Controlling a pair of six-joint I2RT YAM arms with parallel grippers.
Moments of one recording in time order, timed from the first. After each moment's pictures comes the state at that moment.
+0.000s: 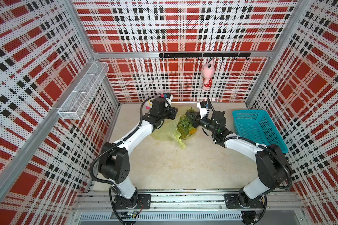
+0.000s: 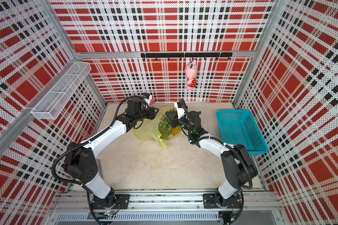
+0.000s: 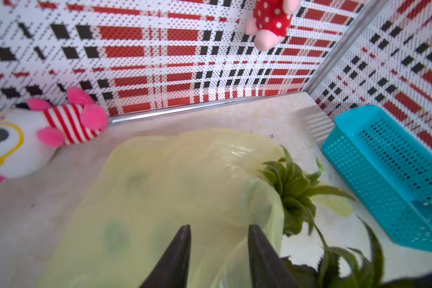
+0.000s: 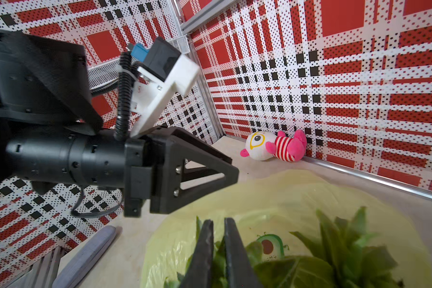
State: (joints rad) left arm -0.40 1.63 1.35 -0.16 0.13 -0.24; right arm 0.51 1.62 1.01 0.63 -0.42 0.31
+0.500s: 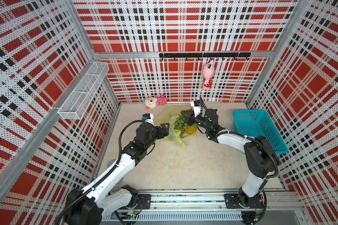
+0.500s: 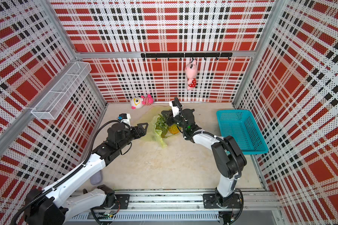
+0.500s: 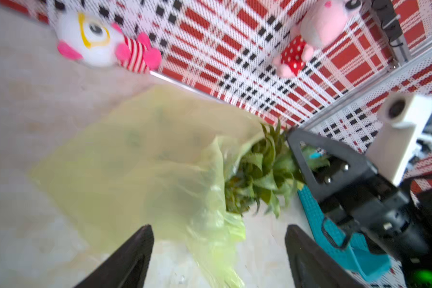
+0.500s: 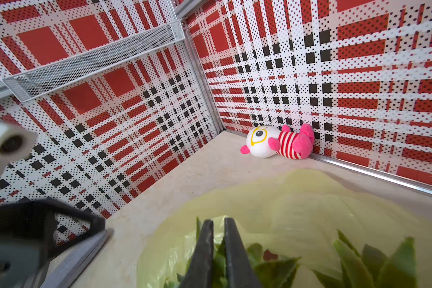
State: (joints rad) left arm -0.52 1.08 0.73 -0.02 -0.03 -0.71; right arm 0.53 1.79 1.13 0.63 -0.43 0.31
